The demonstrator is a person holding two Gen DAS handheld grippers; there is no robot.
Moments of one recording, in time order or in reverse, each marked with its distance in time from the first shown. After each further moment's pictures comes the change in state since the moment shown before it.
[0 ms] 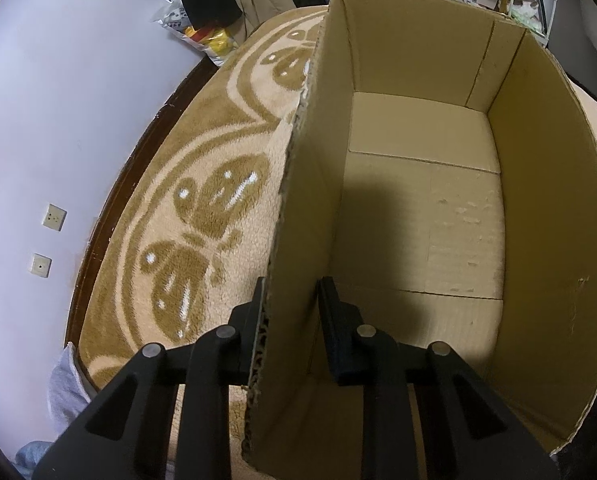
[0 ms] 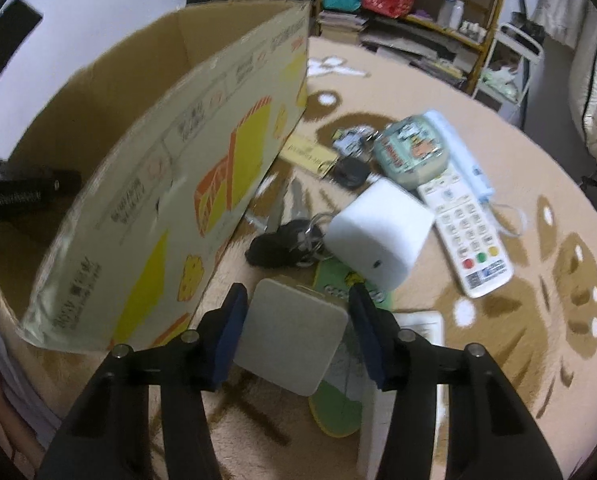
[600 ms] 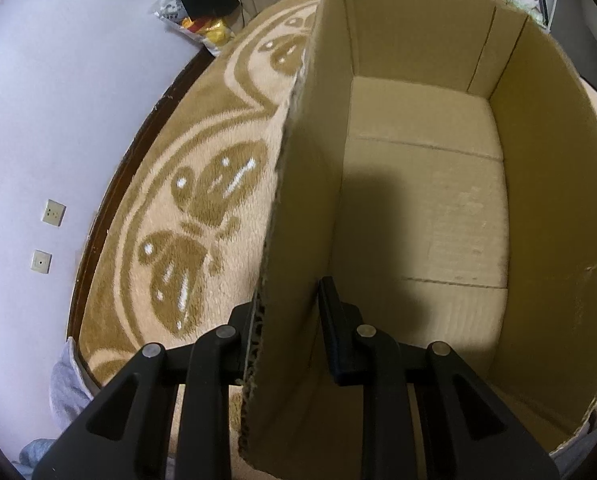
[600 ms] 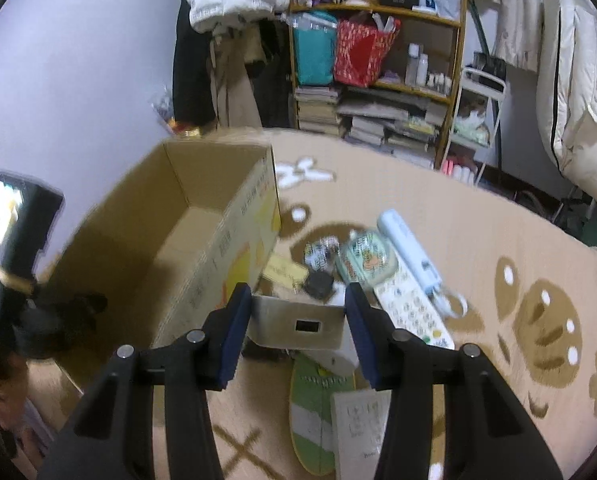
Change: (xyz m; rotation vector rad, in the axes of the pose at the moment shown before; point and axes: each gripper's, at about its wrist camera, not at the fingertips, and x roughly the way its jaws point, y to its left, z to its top) left arm 0.005 -0.001 -0.003 0.008 0.048 -0.002; right arm -0.058 -0.022 0.044 0.102 -0.269 0.019
